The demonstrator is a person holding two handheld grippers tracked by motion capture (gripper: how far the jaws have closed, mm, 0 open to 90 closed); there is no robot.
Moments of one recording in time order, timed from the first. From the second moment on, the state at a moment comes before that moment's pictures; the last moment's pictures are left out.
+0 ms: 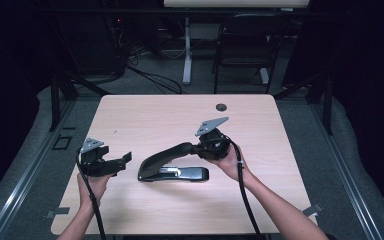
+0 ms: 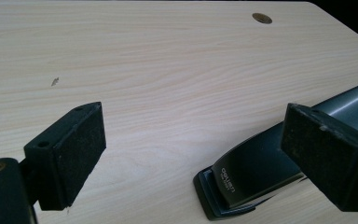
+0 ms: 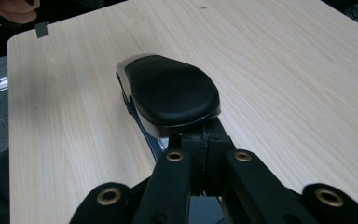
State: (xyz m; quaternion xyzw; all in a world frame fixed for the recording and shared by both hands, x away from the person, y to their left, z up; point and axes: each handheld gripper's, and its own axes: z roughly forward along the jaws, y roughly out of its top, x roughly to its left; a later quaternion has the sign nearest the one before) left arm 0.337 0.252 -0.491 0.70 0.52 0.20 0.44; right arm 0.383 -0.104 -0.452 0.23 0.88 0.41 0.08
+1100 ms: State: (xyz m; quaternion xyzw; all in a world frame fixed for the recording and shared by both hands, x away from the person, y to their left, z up) left arm 0.337 0.251 -0.491 0.71 0.52 0.19 0.44; right arm 0.391 -0.132 -0.497 0.27 0.90 0.34 0.07
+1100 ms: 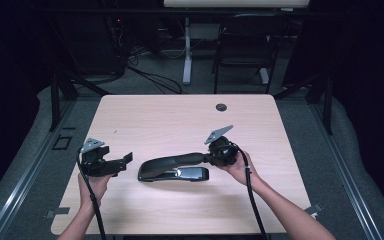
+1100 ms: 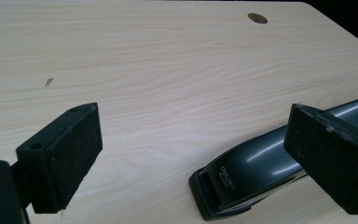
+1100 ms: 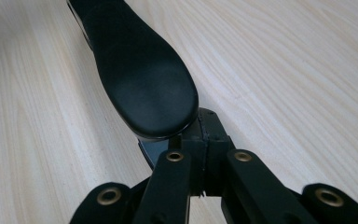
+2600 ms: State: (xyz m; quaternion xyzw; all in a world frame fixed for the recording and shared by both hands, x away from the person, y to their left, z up) left arm 0.340 0.250 -0.493 0.72 0.52 0.18 0.43; right arm 0.379 -0.126 -0.474 0.25 0.90 0.36 0.08
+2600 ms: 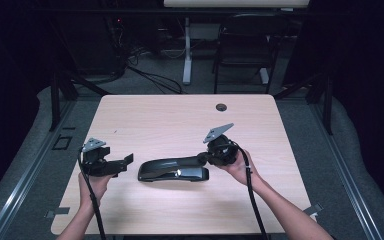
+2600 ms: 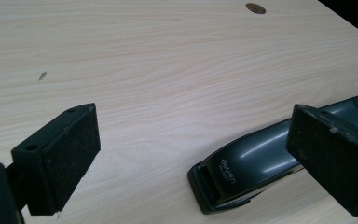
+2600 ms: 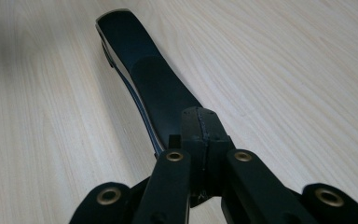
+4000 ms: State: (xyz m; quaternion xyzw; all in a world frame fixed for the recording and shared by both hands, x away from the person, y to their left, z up) left arm 0.340 0.248 -0.493 0.72 0.51 0.18 0.43; right arm 0.384 -0.124 -0.494 0.25 0.91 0.31 0.07
